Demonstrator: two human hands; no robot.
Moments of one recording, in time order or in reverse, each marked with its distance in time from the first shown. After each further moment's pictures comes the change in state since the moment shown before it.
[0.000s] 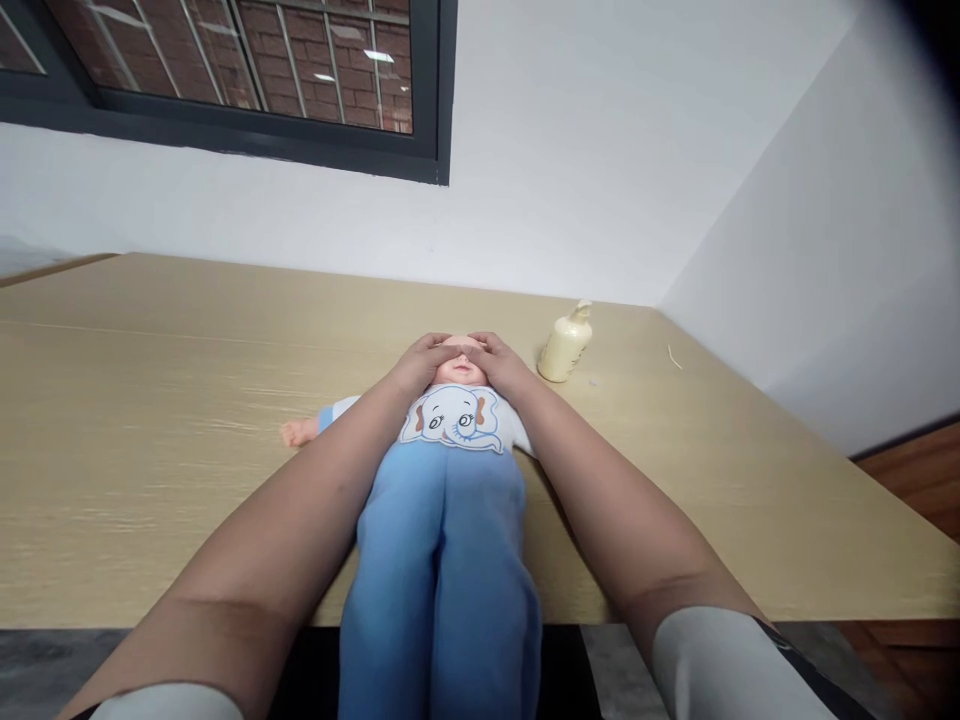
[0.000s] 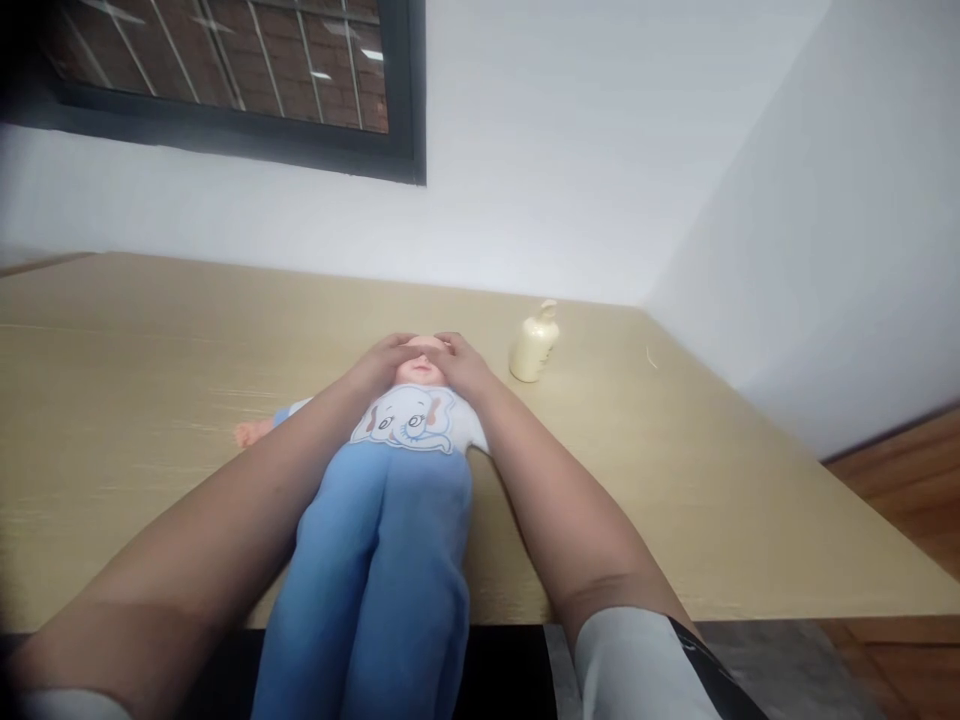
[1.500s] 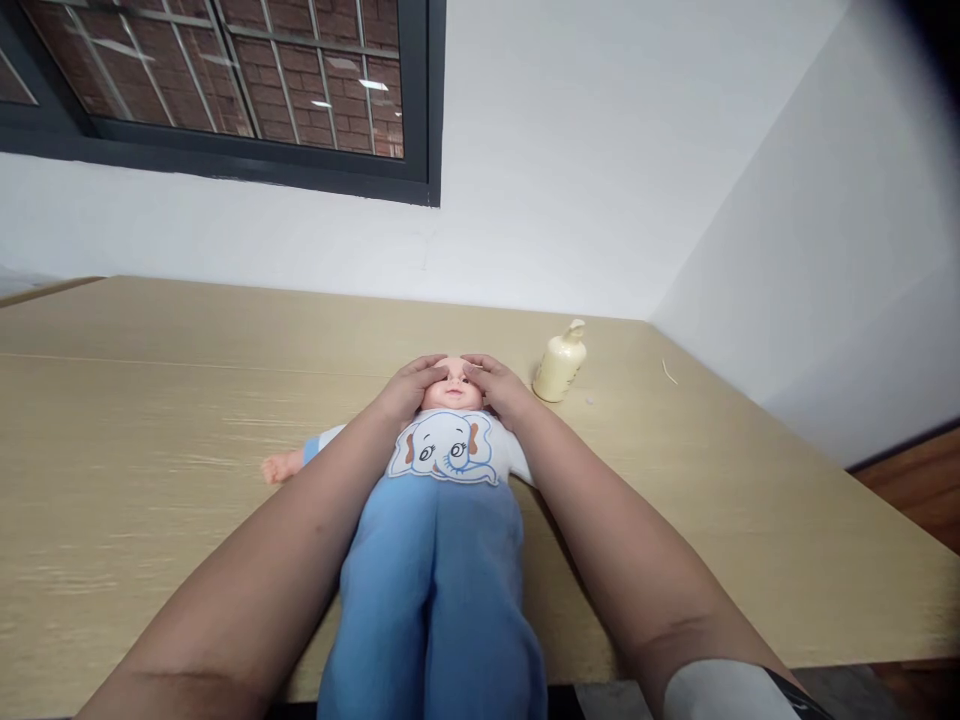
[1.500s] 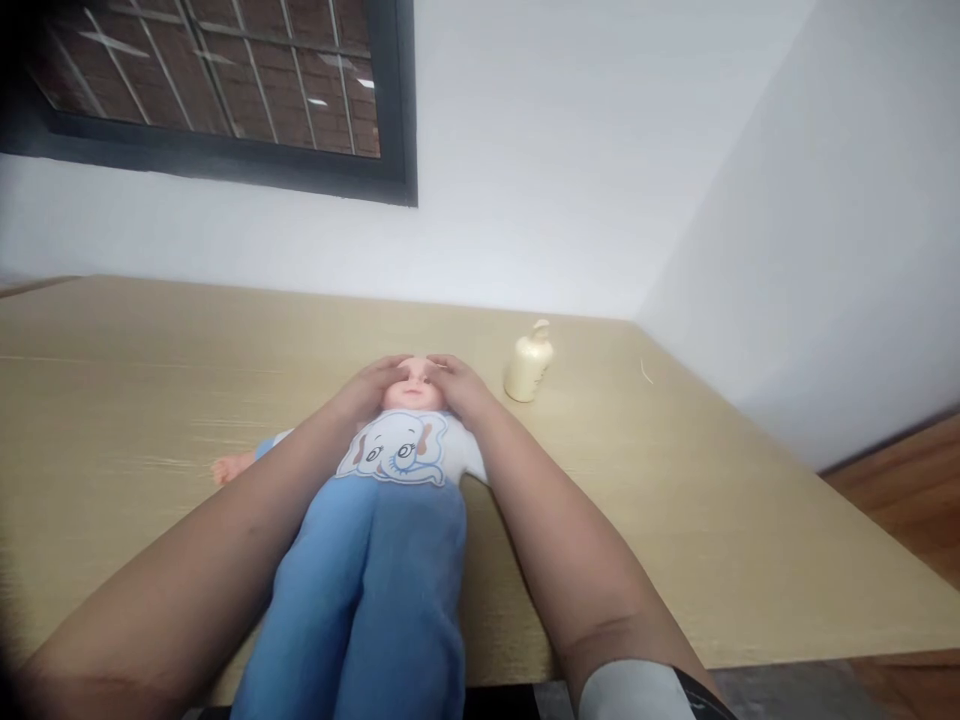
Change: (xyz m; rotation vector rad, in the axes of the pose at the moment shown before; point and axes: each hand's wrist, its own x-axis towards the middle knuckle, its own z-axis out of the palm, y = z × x) left_hand 0.003 -0.002 0.000 -0.118 -0.049 -0.036; right_hand 0.003 -0.001 0.001 0.178 -0.008 0.061
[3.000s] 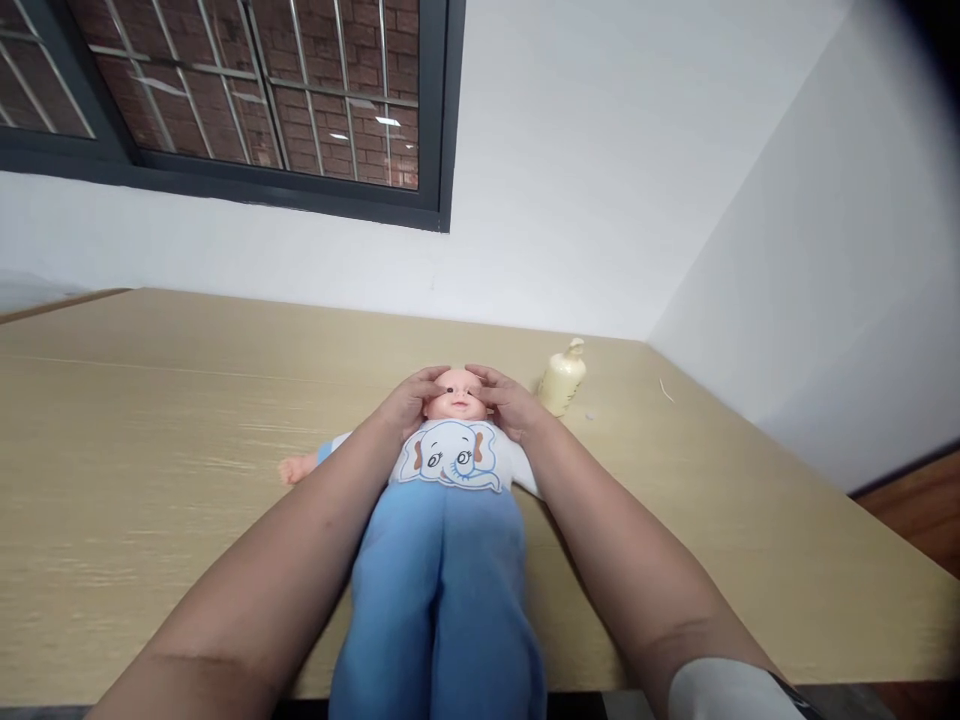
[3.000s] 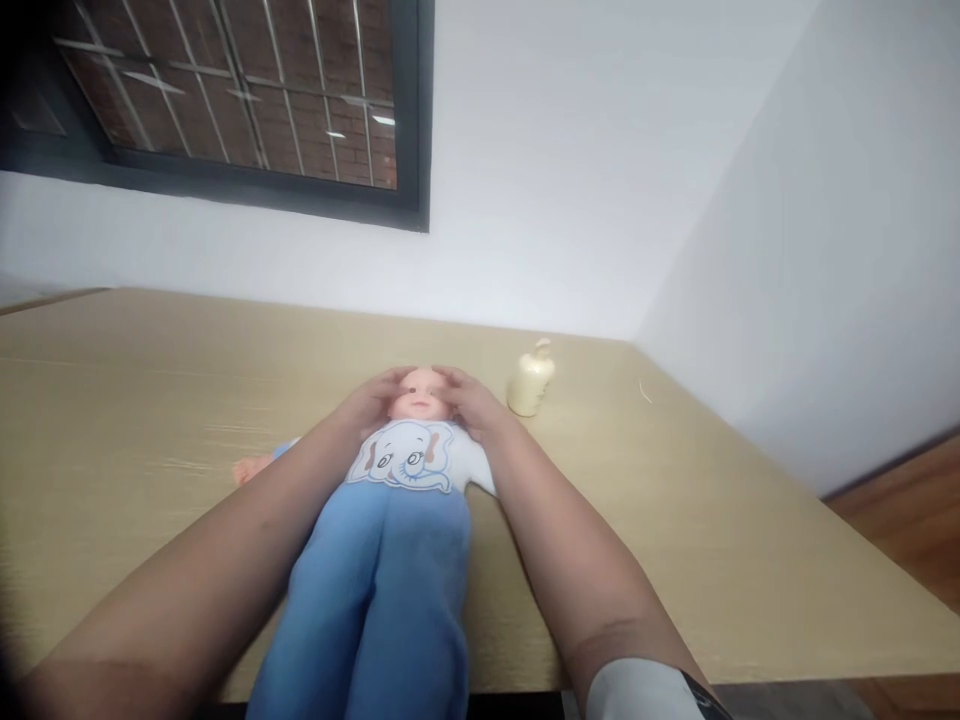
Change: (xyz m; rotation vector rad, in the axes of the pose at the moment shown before) left_hand -0.005 0.005 -0.010 -0.062 -0.059 -0.007; right_hand -0.018 -0.014 -0.004 0.261 -0.162 0.064
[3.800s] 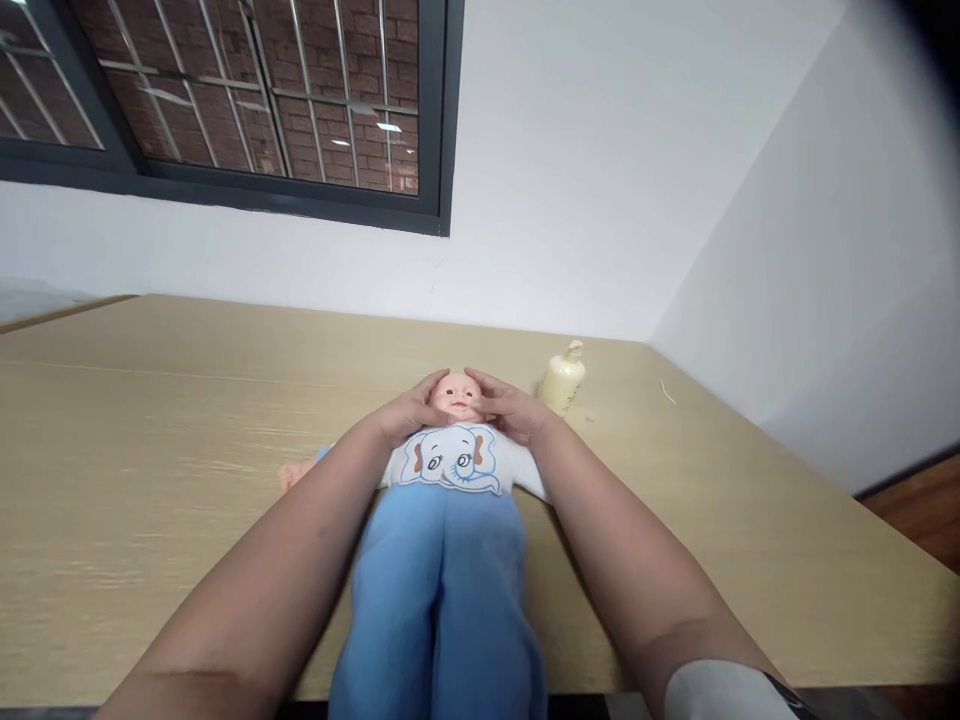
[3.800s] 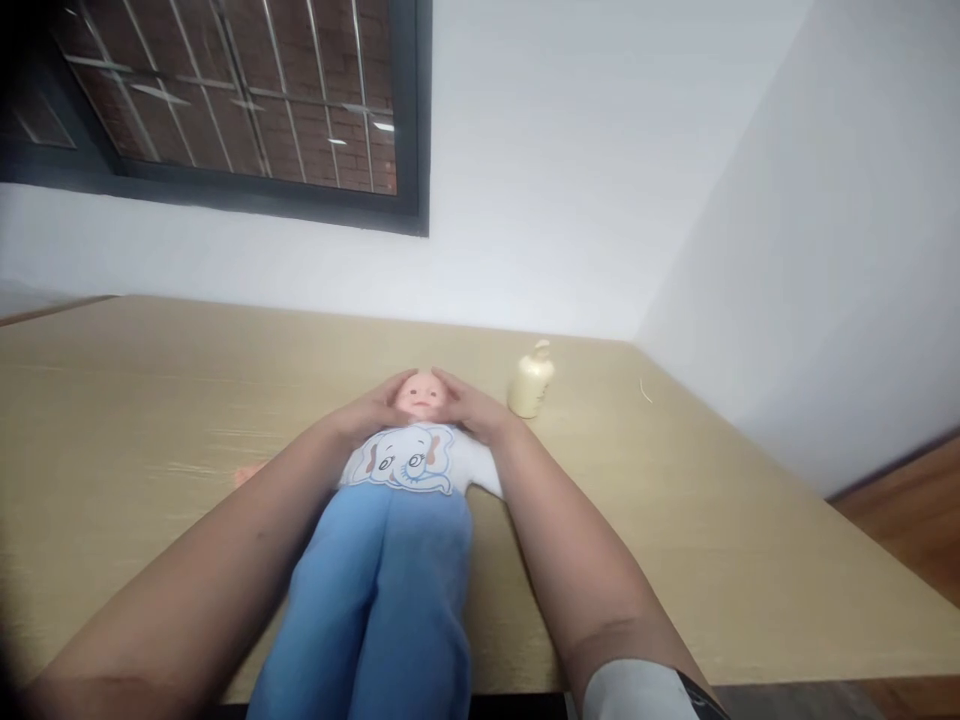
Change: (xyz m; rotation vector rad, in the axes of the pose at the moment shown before) left_hand -0.011 0.006 -0.013 0.166 -0.222 -0.073; right_hand -0.002 -0.004 -0.016 -0.116 -0.198 0.063
